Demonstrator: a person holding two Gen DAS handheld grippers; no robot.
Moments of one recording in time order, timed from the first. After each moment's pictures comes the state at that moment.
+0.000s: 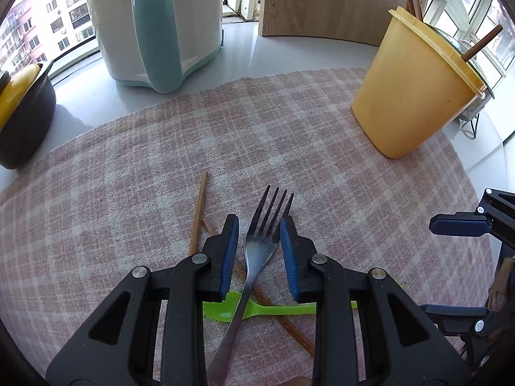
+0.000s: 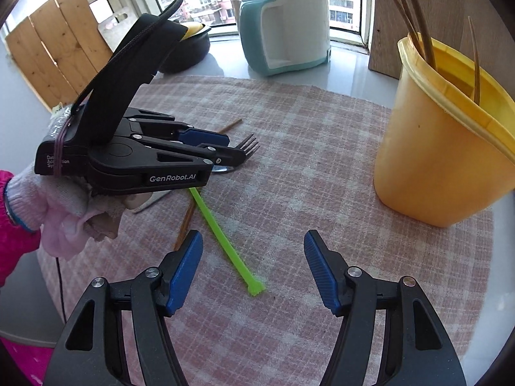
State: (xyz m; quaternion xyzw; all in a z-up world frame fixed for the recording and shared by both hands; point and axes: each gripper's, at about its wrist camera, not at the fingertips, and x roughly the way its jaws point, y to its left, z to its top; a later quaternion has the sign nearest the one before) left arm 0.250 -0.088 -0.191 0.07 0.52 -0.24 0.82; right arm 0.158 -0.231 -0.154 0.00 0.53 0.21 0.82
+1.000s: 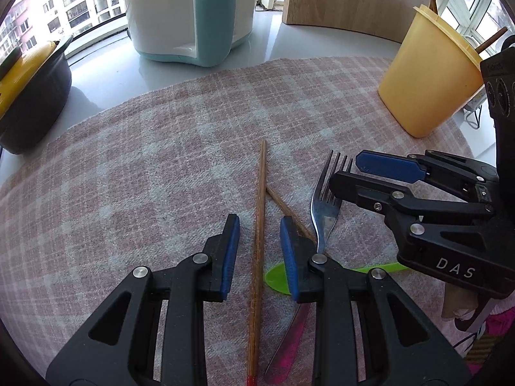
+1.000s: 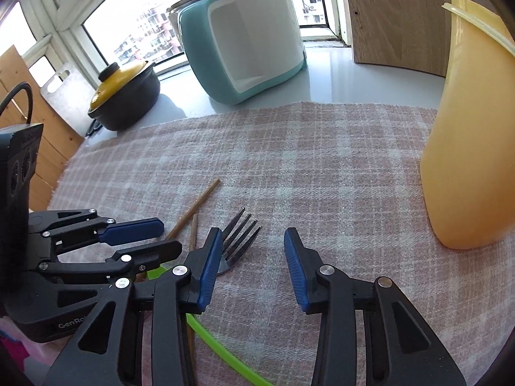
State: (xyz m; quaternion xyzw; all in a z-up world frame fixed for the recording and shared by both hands) left arm 0.252 -0.045 -0.207 0.09 0.53 -0.24 0.81; right arm 0.232 -0.187 -0.204 0.10 0.50 0.11 0.85
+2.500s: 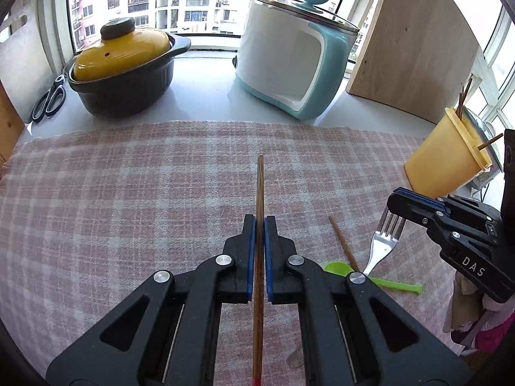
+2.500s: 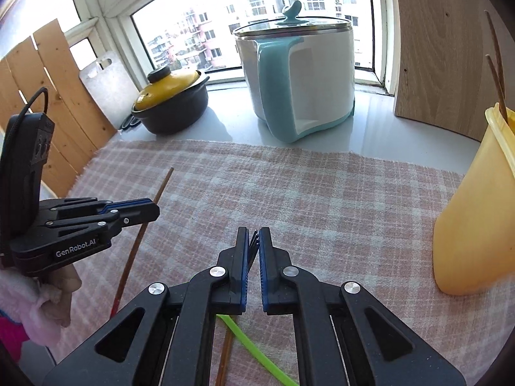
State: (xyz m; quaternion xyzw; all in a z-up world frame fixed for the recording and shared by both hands) left arm 0.233 0.052 -0.161 -0.04 0.48 -0.15 0.86; right arm 0.226 -0.157 -0.149 0.04 0.45 0.19 0.87
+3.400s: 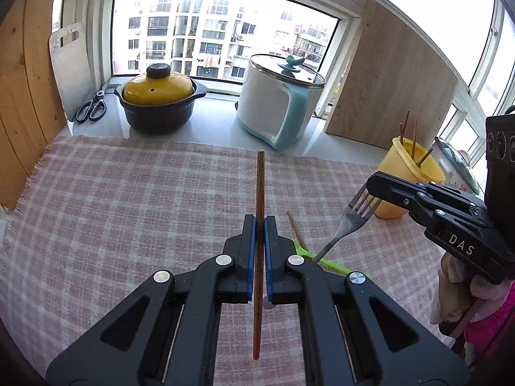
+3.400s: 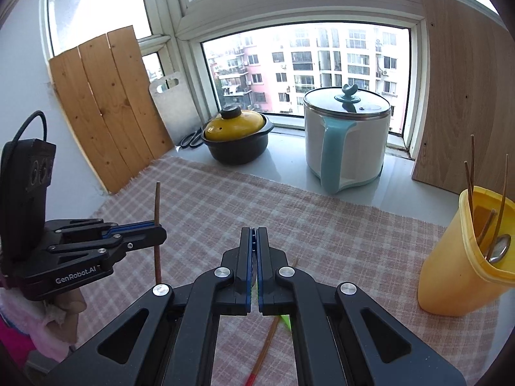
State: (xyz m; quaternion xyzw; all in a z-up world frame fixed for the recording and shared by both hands) left arm 0.130 0.059 -0.090 -0.08 0.40 -0.13 0.90; right arm 0.171 -0.148 -0.071 0.01 0.37 0.26 0.89
